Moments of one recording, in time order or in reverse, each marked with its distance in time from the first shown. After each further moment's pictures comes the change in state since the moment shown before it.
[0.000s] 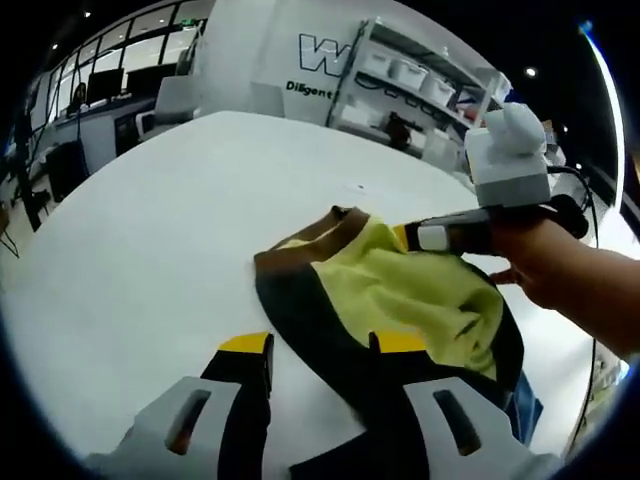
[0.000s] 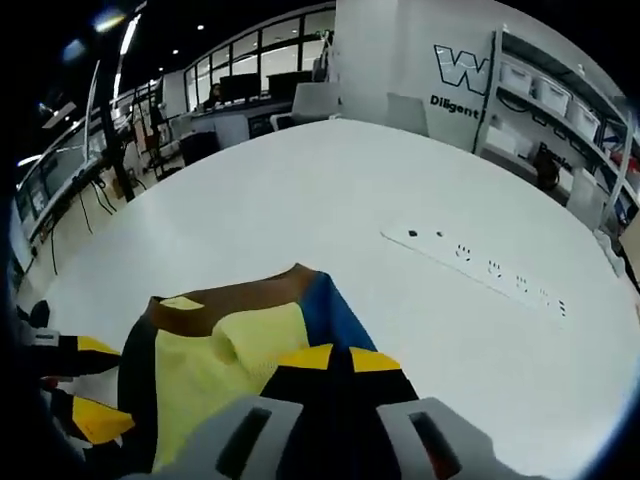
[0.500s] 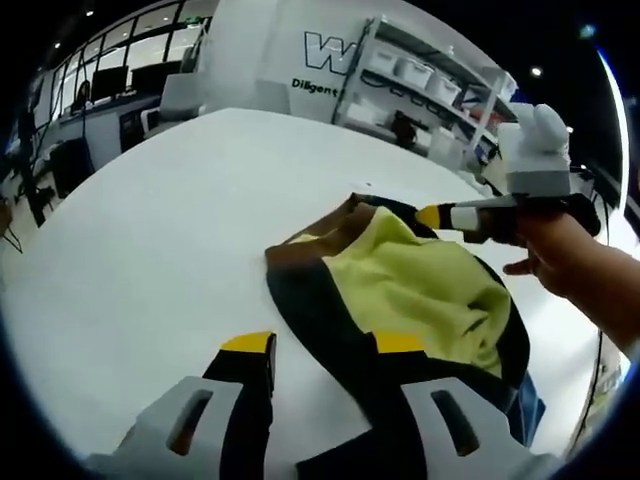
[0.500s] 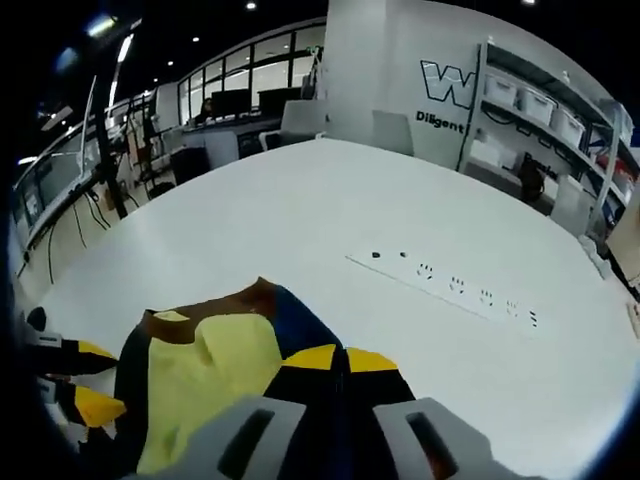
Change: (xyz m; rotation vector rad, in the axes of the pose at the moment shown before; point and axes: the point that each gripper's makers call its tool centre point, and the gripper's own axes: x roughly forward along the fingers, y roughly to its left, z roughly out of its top) left arm -0.003 0.007 -0.003 -0.015 0.013 0.023; right arm -0.023 -0.034 0.012 0.023 -0.079 -0.059
